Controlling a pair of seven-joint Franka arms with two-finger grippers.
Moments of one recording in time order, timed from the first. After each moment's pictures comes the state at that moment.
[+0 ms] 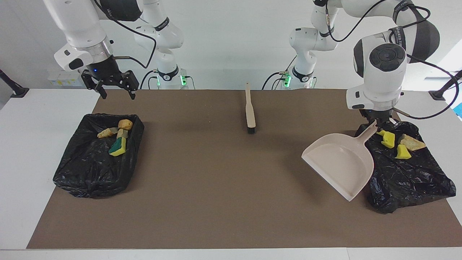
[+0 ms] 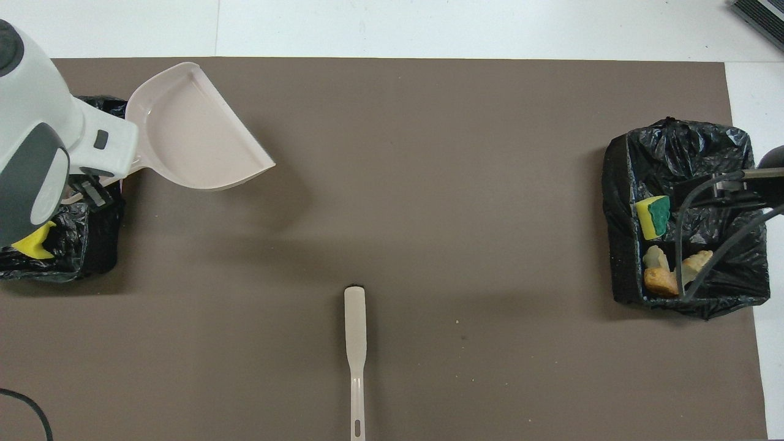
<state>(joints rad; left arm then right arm) -0.23 0.19 0.04 -1.56 0.31 1.63 0.69 -0.09 -0.01 0.09 -1.57 -0.02 1.56 0.02</state>
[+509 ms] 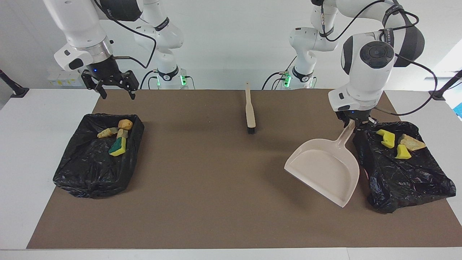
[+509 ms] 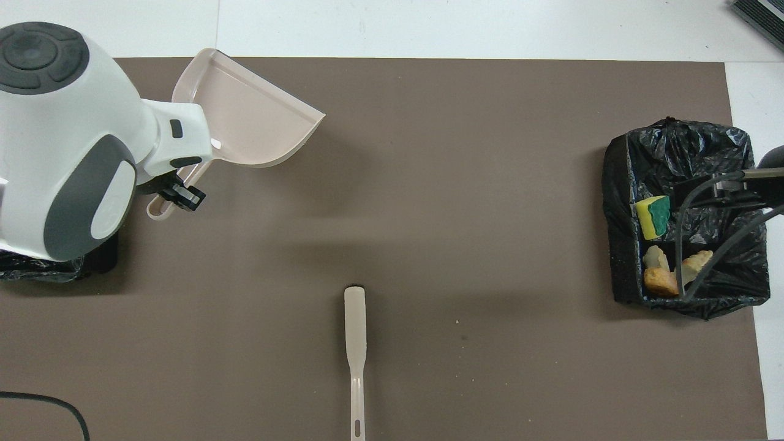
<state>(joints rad) -0.34 0.19 0.04 -1.56 0.15 1.64 0.24 -0.09 -0.01 0.09 -1.57 -0.02 1.56 0.02</state>
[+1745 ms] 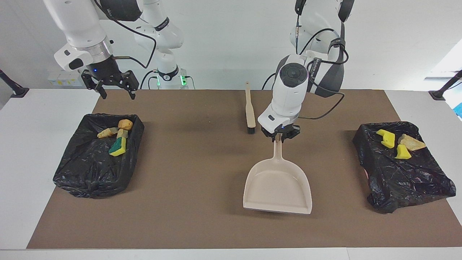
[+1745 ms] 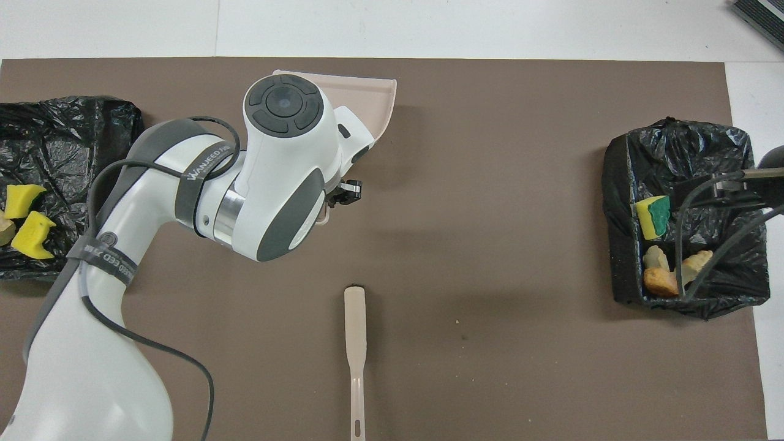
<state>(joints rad) -0.56 0.41 0.03 -1.46 0.00 1.82 -0.38 -0.09 -0.01 0.09 -1.57 -0.02 1.56 0.02</state>
